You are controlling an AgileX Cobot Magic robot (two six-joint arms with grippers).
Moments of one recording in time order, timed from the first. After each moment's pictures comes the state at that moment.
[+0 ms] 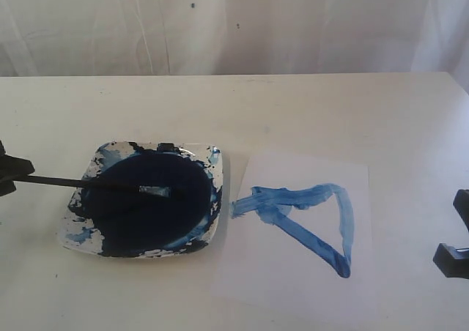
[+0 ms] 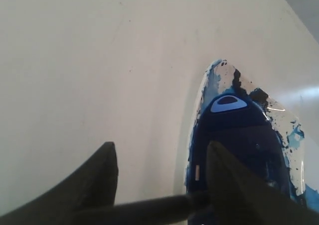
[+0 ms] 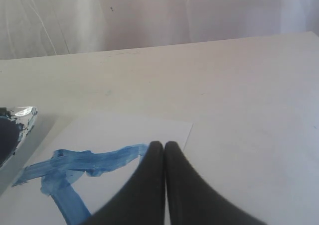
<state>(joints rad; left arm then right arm) 0.37 1.74 -0.66 -1.71 0.75 1.50 0.05 0.76 -0.01 -0.55 -0.52 0.56</state>
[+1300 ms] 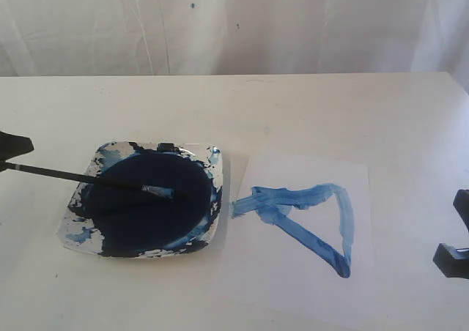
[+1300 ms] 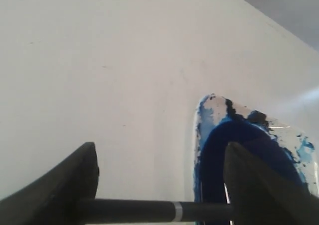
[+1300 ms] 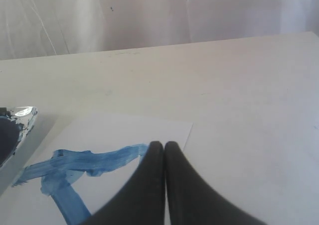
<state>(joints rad) 0.37 1.74 -0.71 -1.79 0.76 1.69 0.05 0.76 -0.01 -0.55 -0.52 0.56</state>
